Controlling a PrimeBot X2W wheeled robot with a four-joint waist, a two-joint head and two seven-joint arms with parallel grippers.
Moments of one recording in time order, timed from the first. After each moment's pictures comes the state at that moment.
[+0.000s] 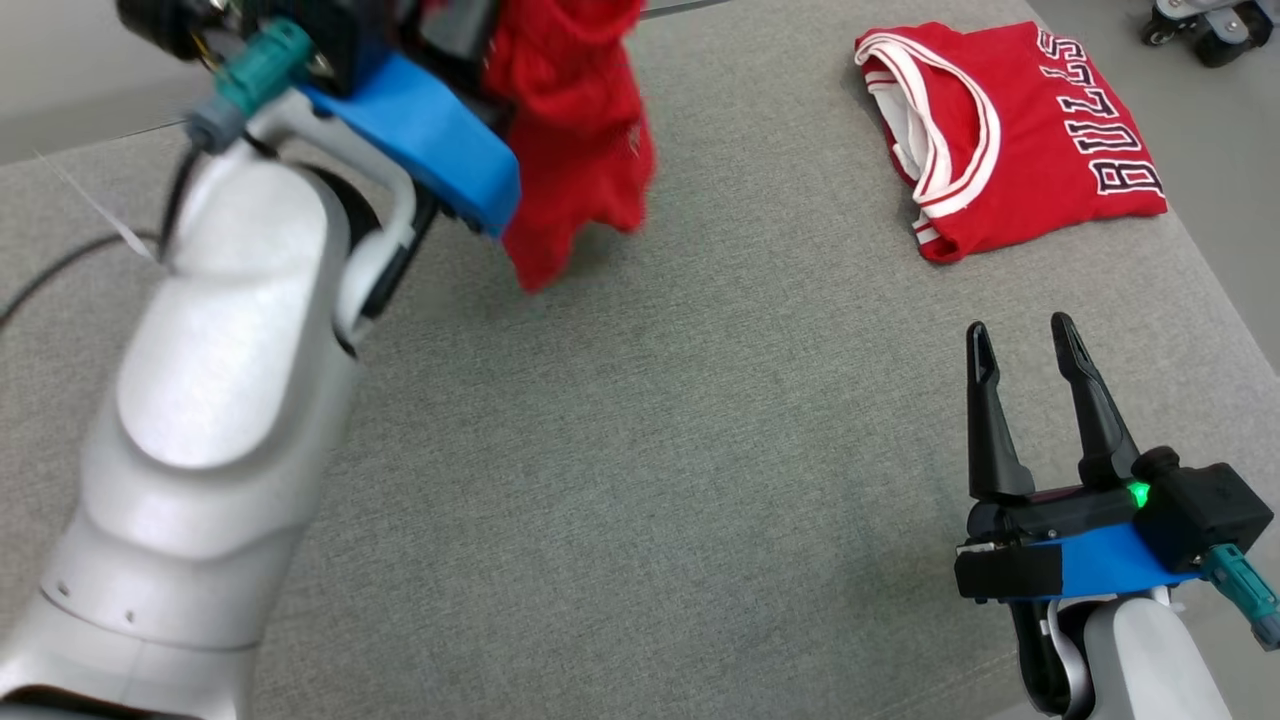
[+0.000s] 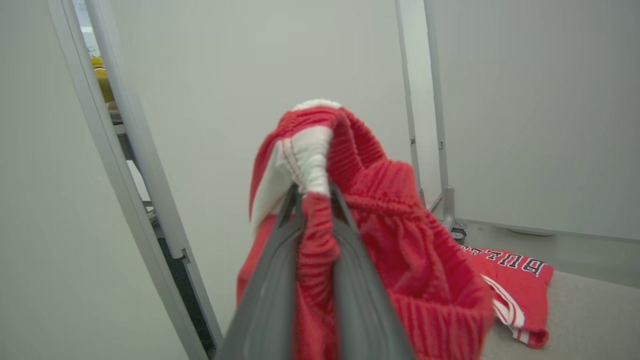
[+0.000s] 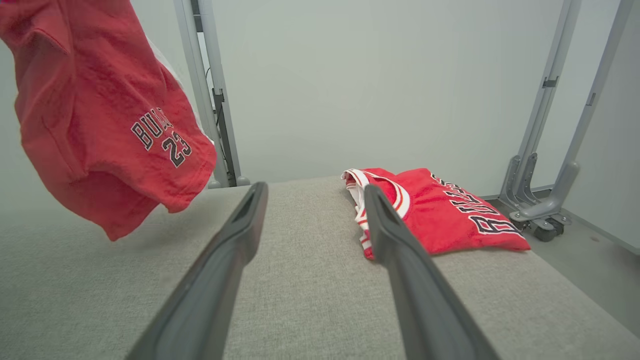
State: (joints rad) left arm -1.06 0.17 -0.44 0.36 -0.24 -0.13 -0.03; right arm -0.21 -0.05 0.02 0.07 0.11 0.13 -0.26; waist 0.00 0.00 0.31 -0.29
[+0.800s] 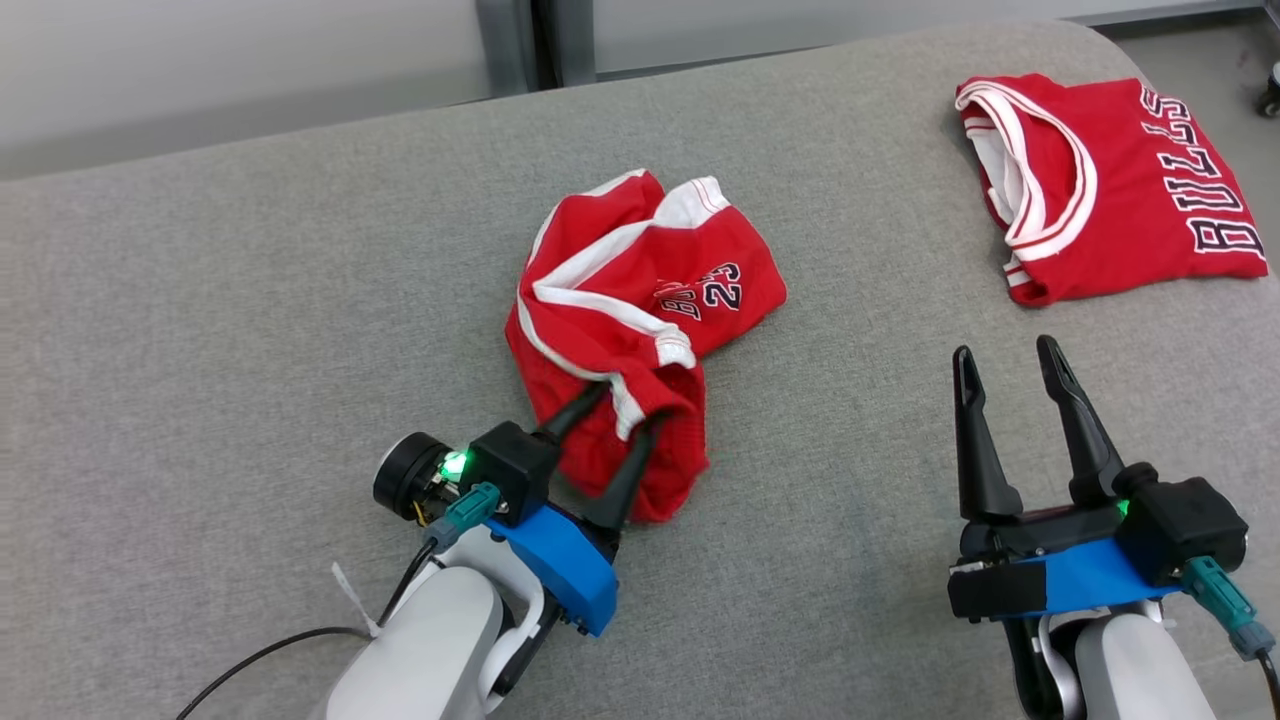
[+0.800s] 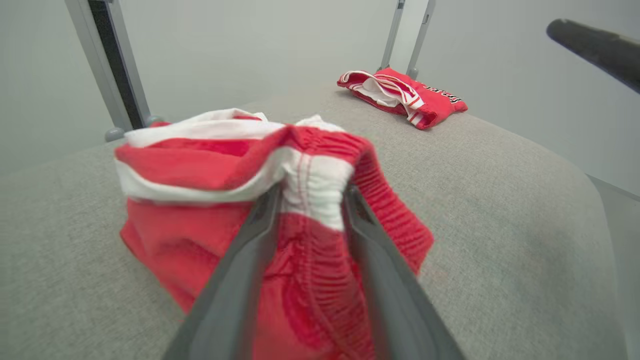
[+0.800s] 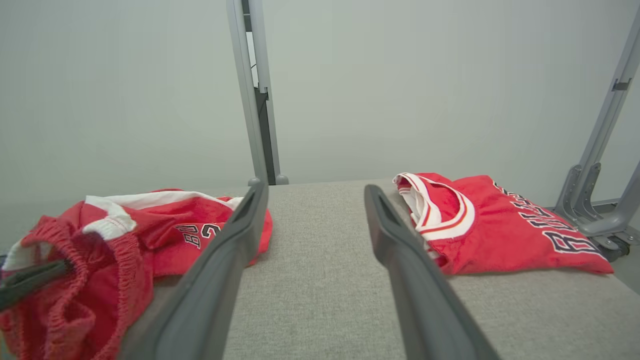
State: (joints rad) left arm -0.53 0.09 -0.61 0.49 -0.31 -0.10 -0.17; right arm -0.19 -0.05 0.02 0.10 0.07 0.13 -0.26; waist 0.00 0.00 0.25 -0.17
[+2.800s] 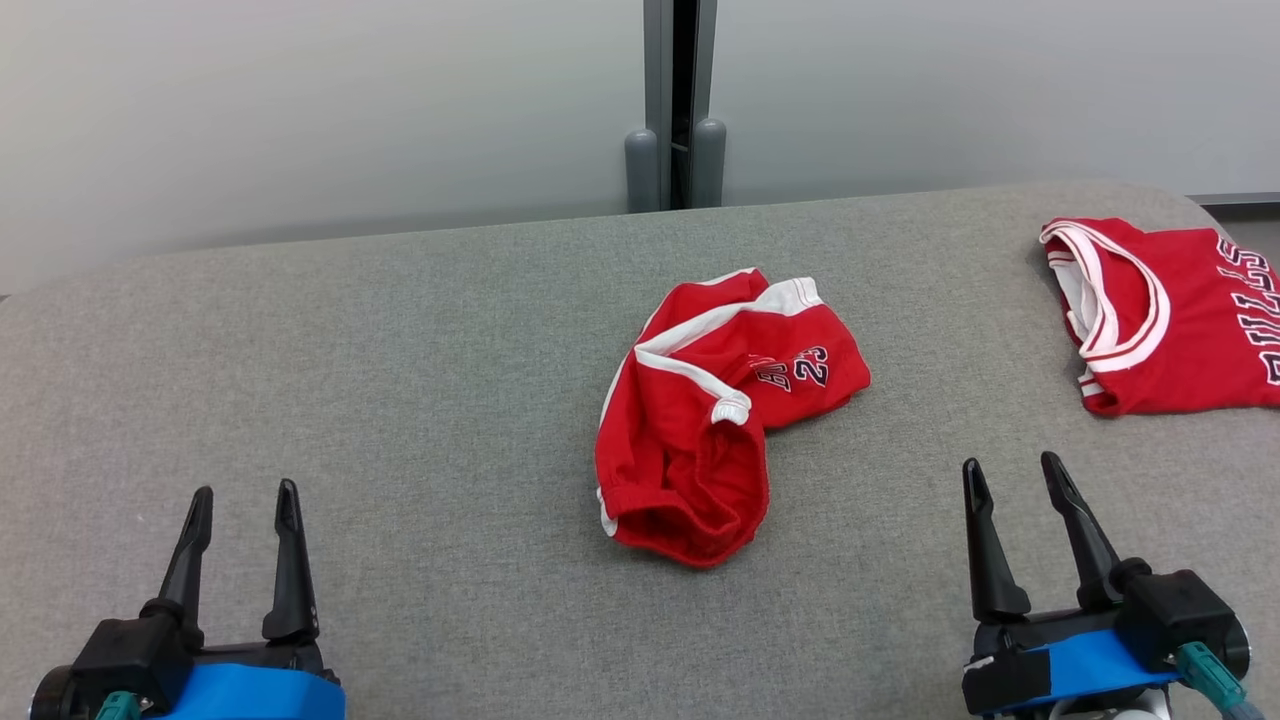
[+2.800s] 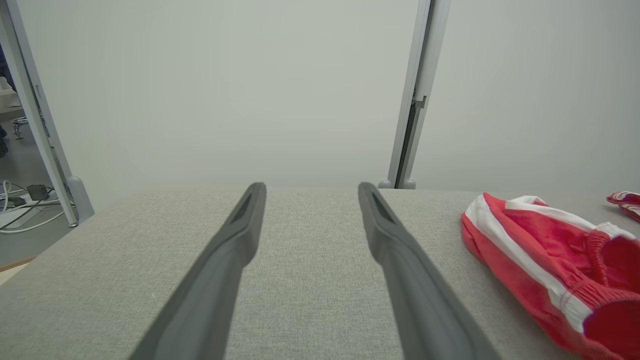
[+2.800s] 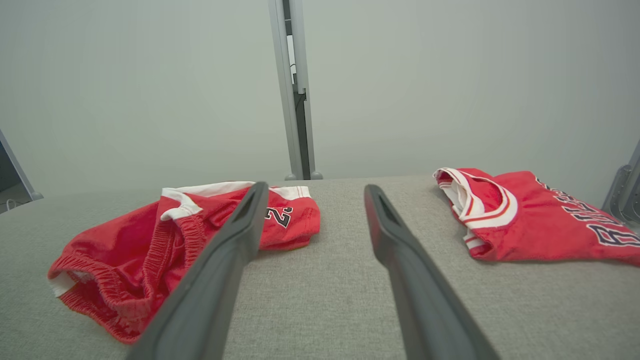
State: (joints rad) left arm -0.07 0.08 0.06 0.18 -0.17 -0.06 -0.26; right arm -0.04 -0.05 0.00 0.13 0.07 0.13 -0.26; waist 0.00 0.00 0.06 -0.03
